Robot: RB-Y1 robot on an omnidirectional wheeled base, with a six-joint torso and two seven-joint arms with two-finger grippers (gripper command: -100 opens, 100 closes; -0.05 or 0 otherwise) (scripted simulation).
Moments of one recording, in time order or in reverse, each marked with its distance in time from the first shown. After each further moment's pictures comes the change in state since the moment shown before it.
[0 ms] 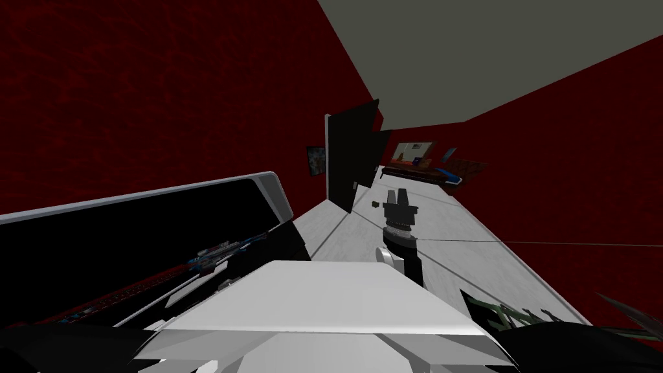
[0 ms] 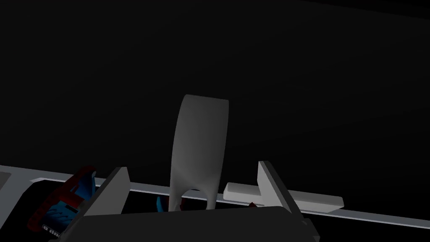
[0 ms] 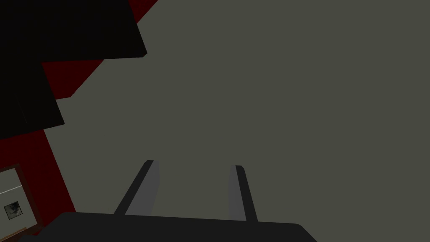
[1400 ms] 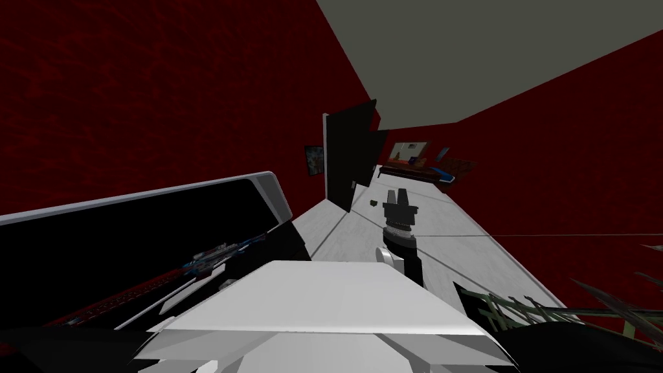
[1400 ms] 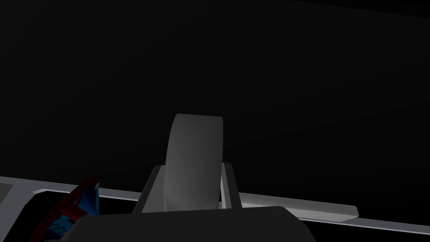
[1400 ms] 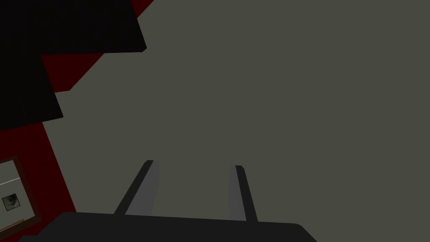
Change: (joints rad) left arm -0.039 -0.065 0.024 0.068 -0.048 0.003 -0.002; right arm 0.000 0.000 0.000 0.000 0.000 0.000 0.000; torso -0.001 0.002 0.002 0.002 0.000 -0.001
